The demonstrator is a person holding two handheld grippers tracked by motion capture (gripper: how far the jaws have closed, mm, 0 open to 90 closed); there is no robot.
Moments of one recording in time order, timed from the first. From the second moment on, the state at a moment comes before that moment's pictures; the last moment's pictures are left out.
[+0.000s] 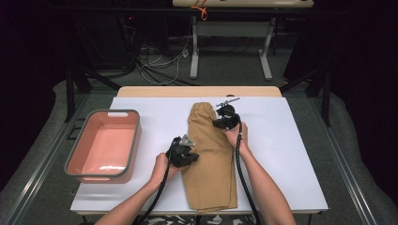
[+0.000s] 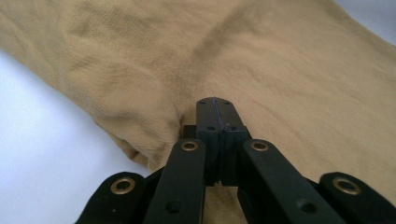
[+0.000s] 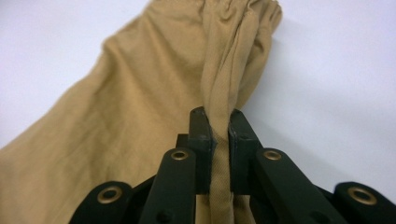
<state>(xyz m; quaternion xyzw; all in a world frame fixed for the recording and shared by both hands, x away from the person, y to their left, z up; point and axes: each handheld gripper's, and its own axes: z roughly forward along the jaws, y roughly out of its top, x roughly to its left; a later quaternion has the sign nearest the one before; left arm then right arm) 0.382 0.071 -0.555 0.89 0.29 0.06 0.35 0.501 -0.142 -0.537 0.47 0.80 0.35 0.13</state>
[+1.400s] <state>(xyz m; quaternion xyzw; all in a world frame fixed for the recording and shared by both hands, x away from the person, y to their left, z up) 0.406 0.040 -0.556 0.88 0.31 0.07 0.36 0.470 -0.135 -0.503 0.38 0.80 0.42 0.18</state>
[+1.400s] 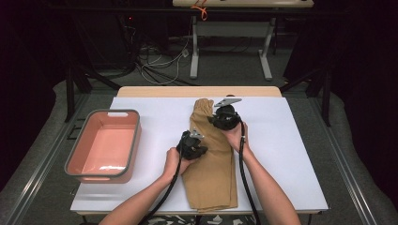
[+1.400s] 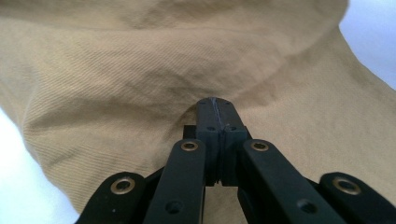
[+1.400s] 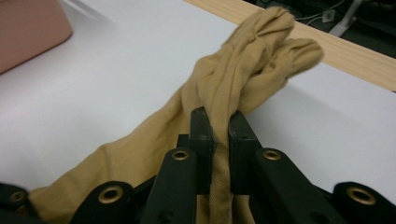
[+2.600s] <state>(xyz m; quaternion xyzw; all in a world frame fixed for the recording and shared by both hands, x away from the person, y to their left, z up) 0.394 0.072 -0.554 0.88 0.31 0.06 0.36 0.444 -0.163 -0.547 0.41 0.84 0.35 0.10</state>
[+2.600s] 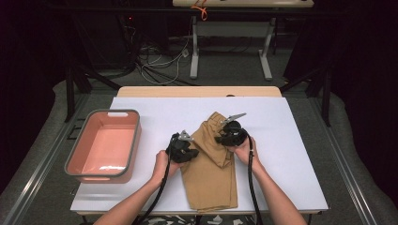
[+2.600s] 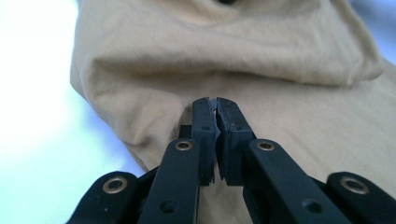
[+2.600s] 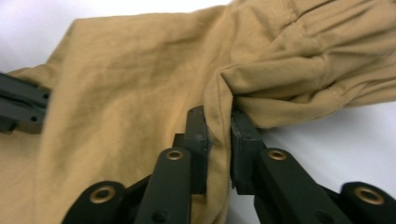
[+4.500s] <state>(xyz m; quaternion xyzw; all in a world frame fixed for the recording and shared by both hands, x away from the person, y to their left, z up) 0.396 0.072 -0.554 0.88 0.31 0.05 0.36 0.457 -0.176 -0.489 0.42 0.79 0.41 0.17</state>
